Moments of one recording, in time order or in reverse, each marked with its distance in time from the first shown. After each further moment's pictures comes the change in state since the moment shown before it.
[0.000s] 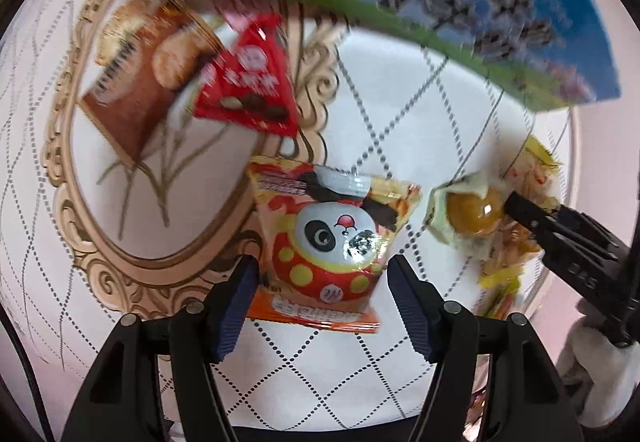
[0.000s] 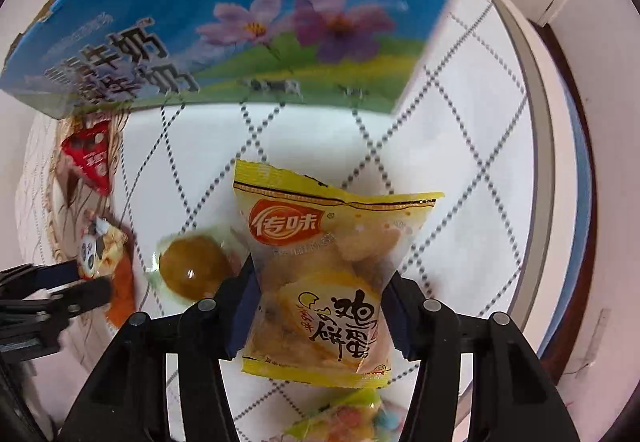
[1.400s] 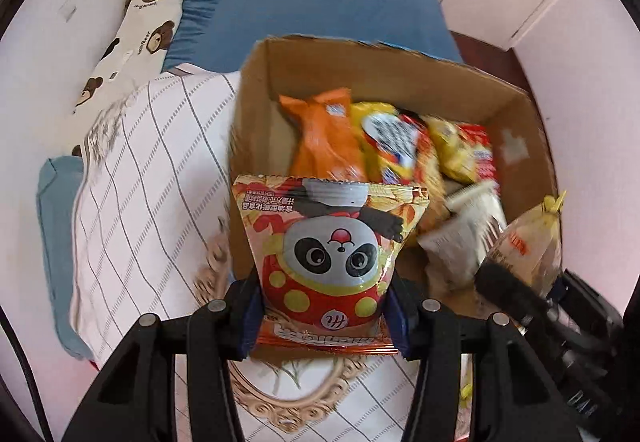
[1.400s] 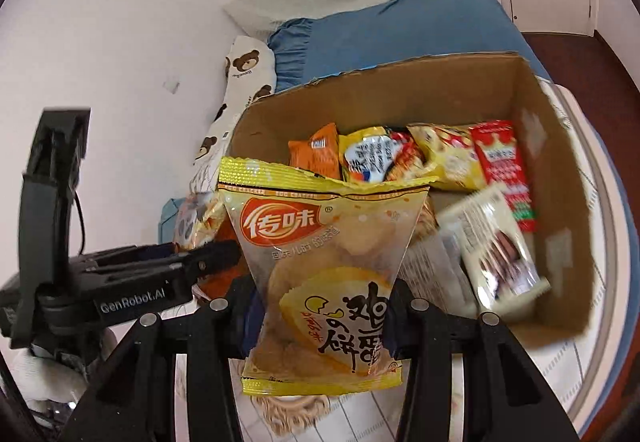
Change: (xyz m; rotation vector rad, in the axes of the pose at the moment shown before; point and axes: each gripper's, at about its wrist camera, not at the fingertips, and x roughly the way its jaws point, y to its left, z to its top) left arm -0.172 -0.016 0.169 0.117 -0.214 0.160; right arm -0.142 0.097 0.119 0.088 -0.266 0.399
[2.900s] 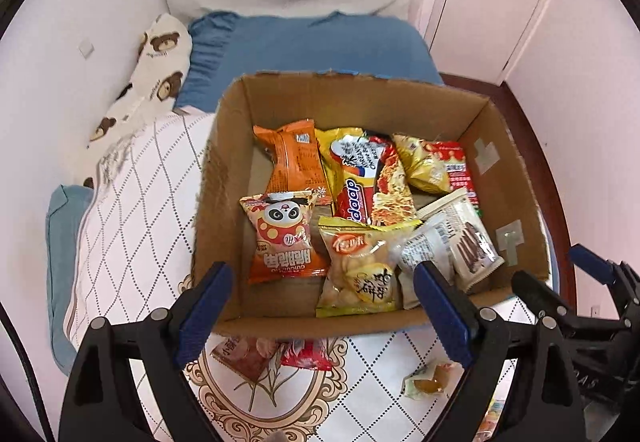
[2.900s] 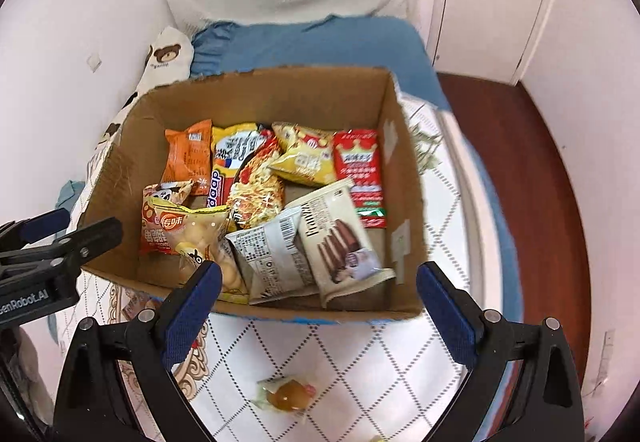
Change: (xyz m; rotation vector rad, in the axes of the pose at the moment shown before) left arm -0.039 -0.042 -0.068 0.039 -0.255 0.028; right arm -0.063 -0.043 -0.049 -0.129 -0.106 -0.441
